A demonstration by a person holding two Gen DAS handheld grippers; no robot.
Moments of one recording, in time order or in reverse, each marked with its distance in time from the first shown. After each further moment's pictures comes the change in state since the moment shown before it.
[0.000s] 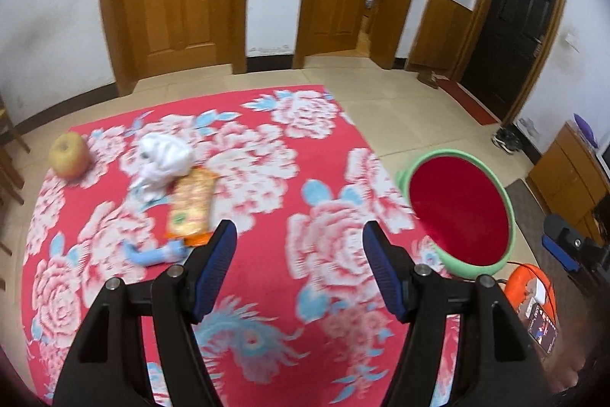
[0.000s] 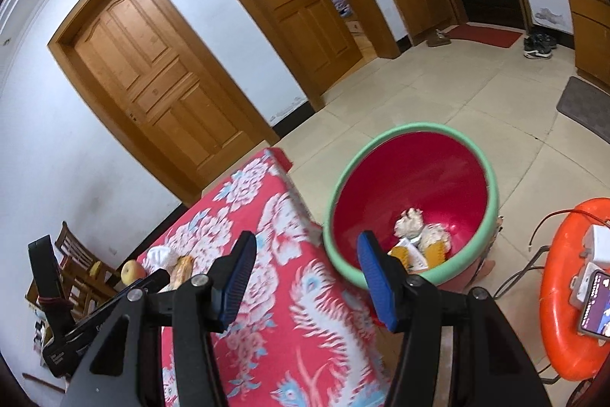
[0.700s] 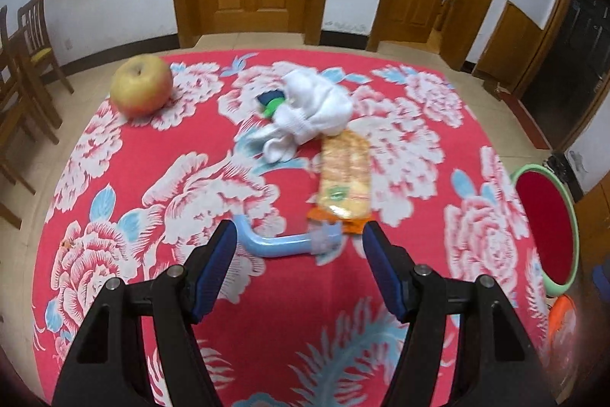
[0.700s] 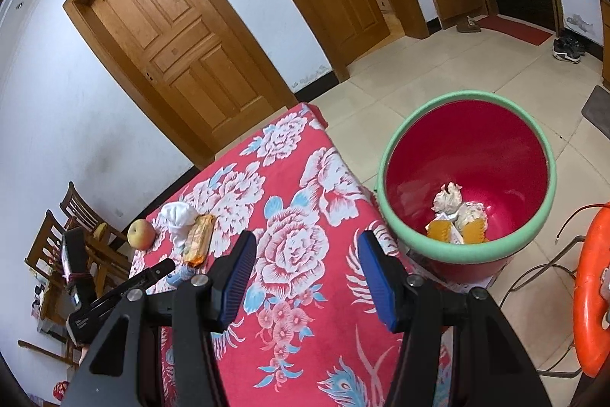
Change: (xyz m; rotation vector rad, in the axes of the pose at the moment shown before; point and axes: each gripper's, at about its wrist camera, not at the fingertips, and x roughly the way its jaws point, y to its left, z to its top) left arm 0.047 0.117 -0.022 -0.181 0.093 0.168; right arm 0.040 0.048 -0.029 -0.080 0.112 0.034
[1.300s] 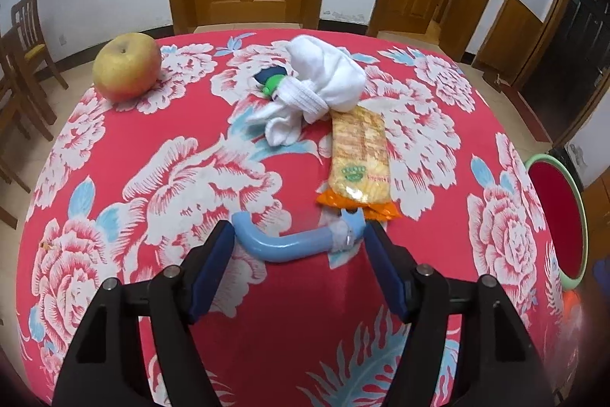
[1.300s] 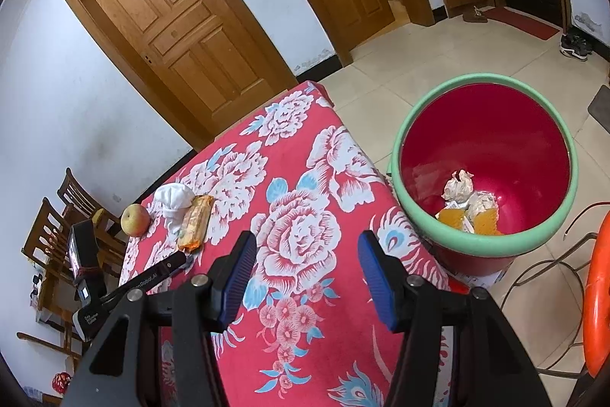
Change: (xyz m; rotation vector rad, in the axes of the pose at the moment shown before) left arm 0.025 0.003 -0.007 0.019 0.027 -0.018; right arm 0.027 0.011 -0.005 -0.016 0.058 -0.004
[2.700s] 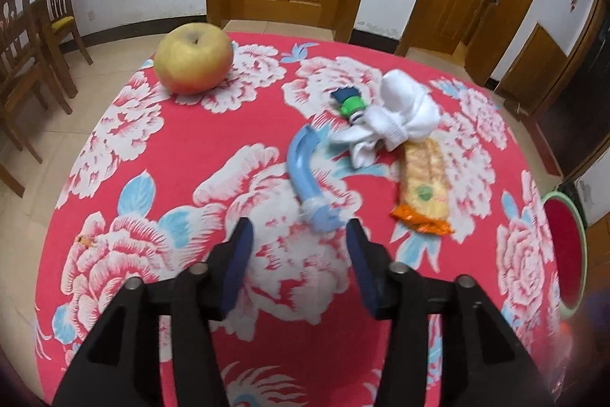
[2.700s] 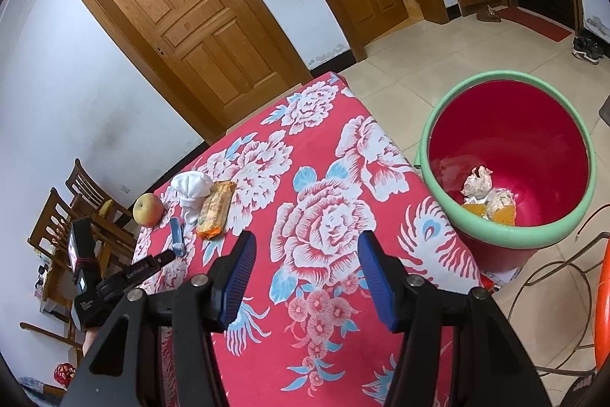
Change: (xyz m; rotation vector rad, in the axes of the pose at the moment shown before) left arm -0.011 0.054 0.011 -0.133 -0.022 0.038; right arm 0.009 0.023 -0.008 -0.021 0.019 0.039
